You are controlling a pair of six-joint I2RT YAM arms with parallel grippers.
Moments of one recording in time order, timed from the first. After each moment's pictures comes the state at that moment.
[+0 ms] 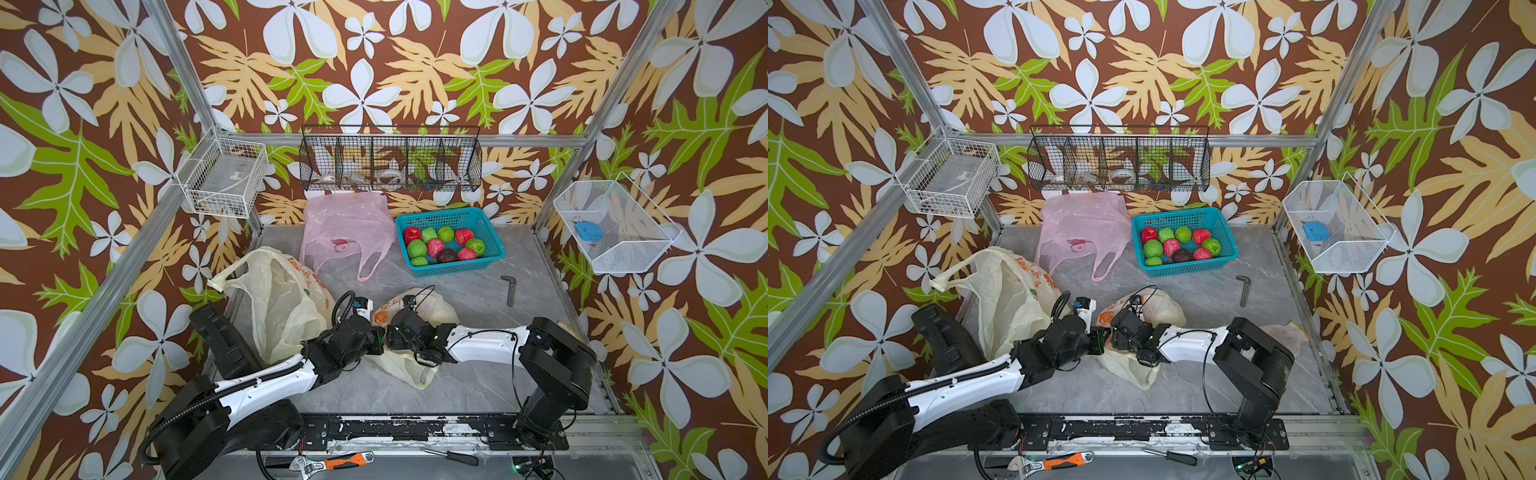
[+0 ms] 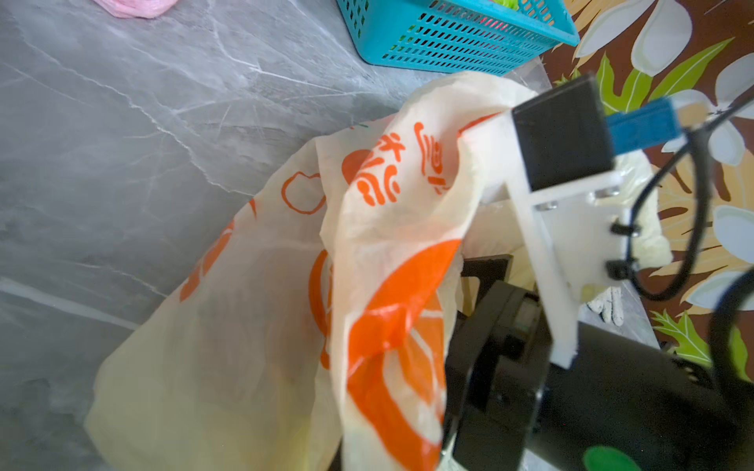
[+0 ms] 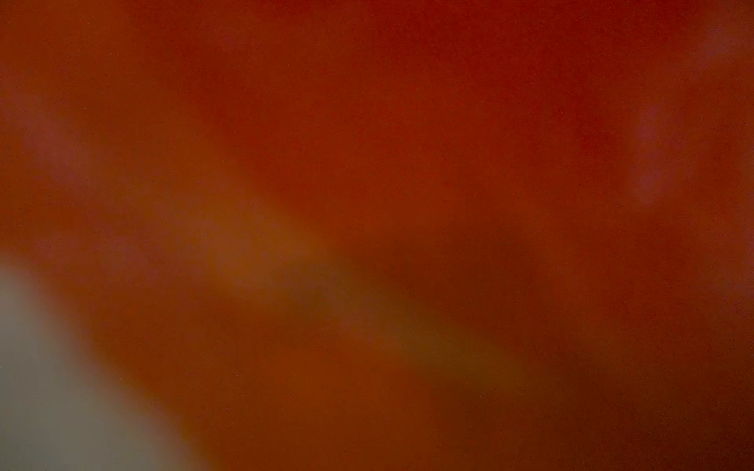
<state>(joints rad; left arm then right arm) -0.83 1.13 0.48 0.04 -0.11 -0.76 0.97 1.74 0.91 -0.07 0.26 0.79</state>
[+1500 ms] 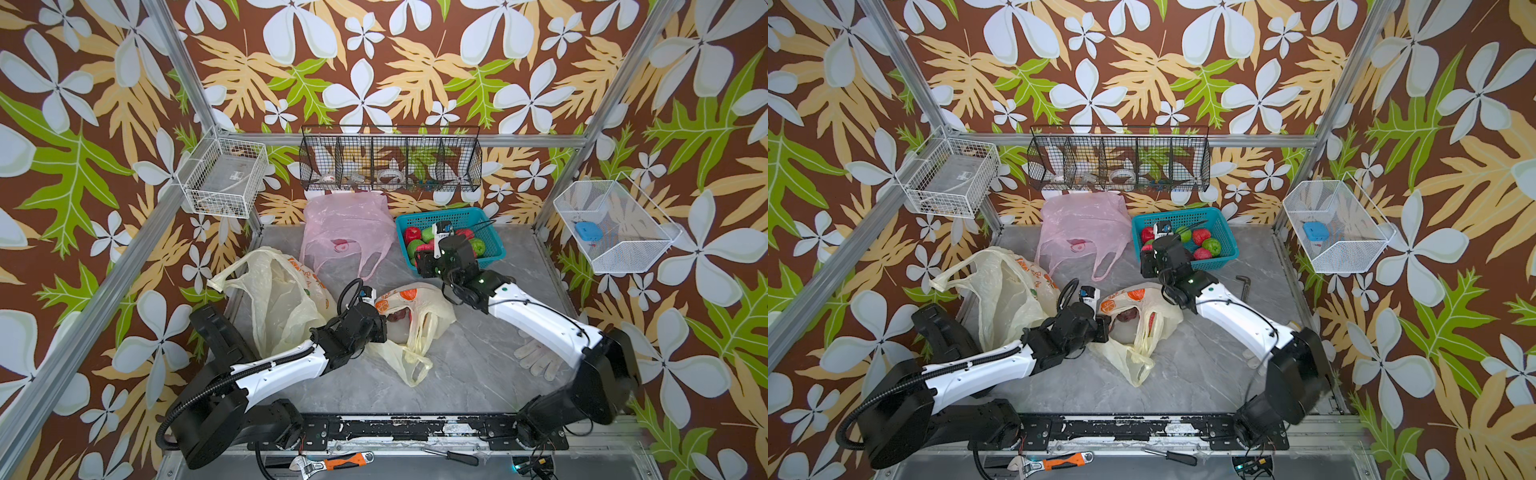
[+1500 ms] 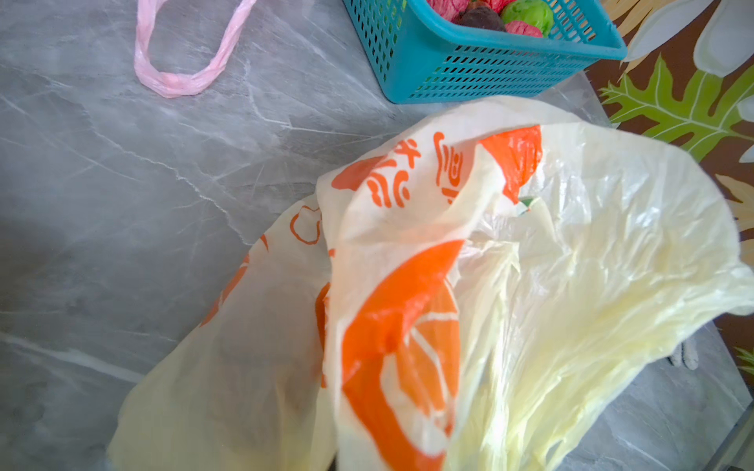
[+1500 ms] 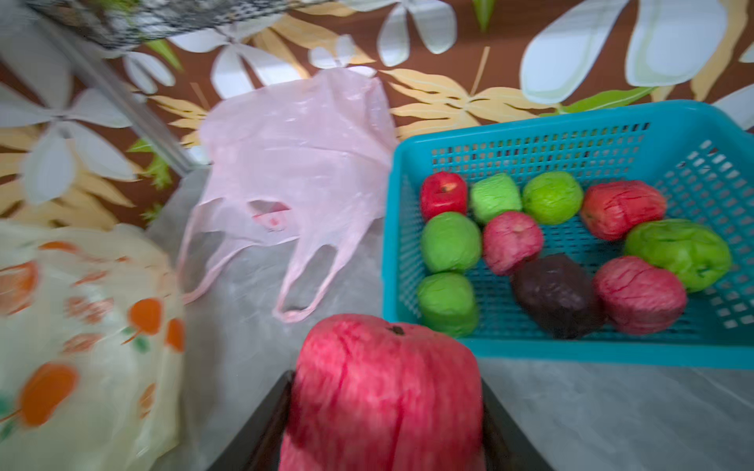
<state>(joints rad) -0.79 1.29 0.64 -0.01 -0.18 -0.64 0.56 1.63 1.30 -0.18 0.22 0.35</state>
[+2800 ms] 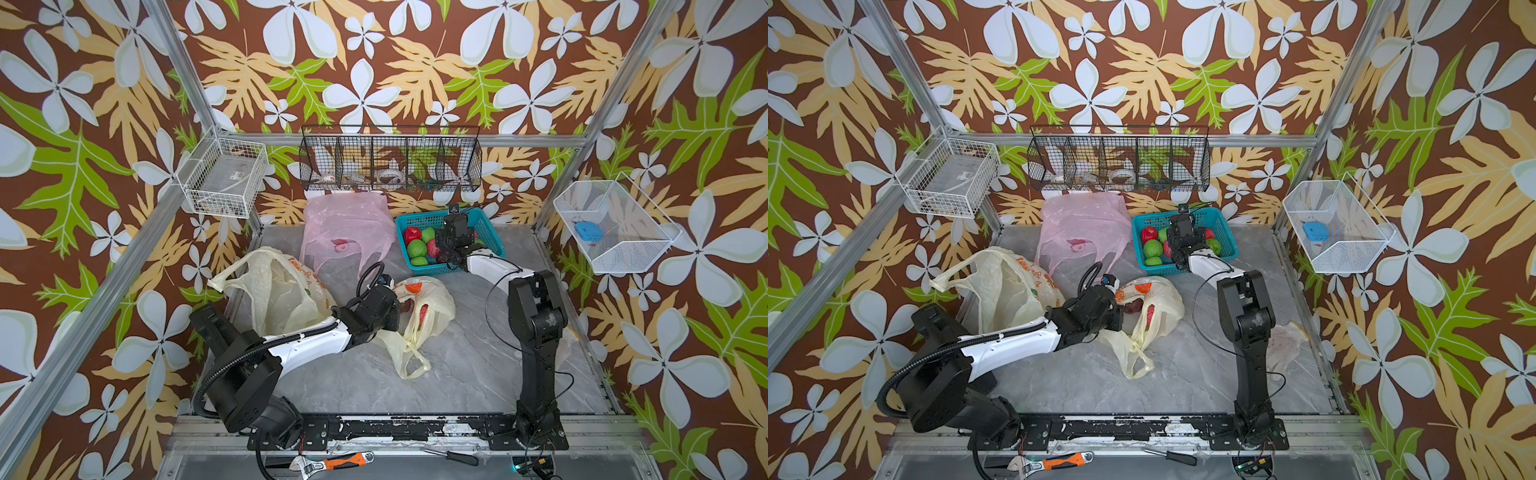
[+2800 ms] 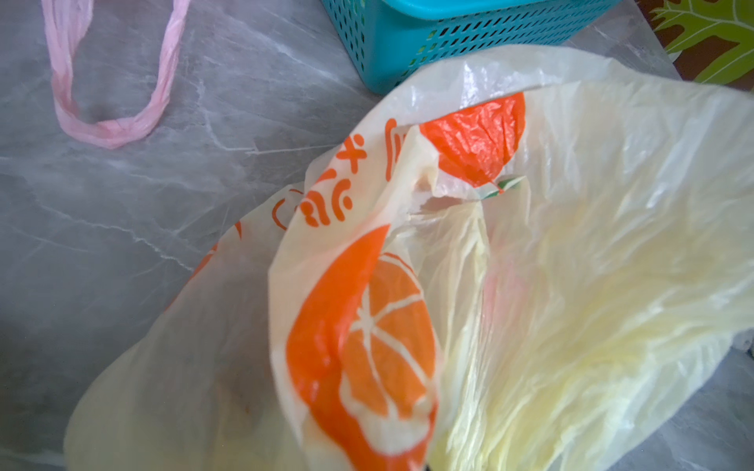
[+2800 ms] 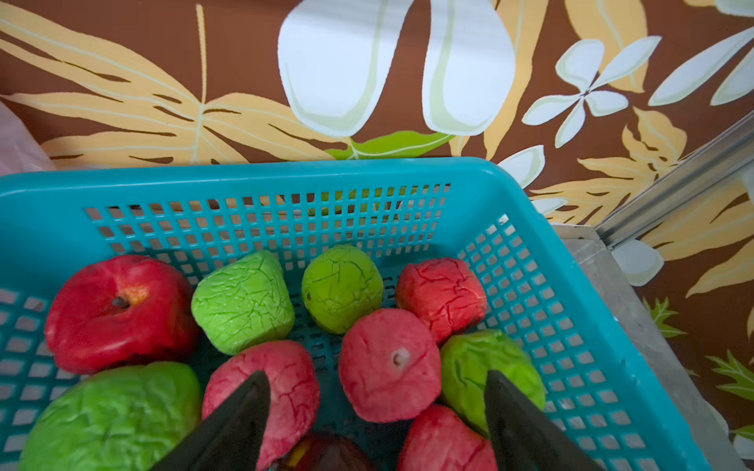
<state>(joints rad) -0.78 1.50 0.87 -0.13 -0.16 -0.51 0.32 2.10 1.60 -0.01 0.47 0.05</state>
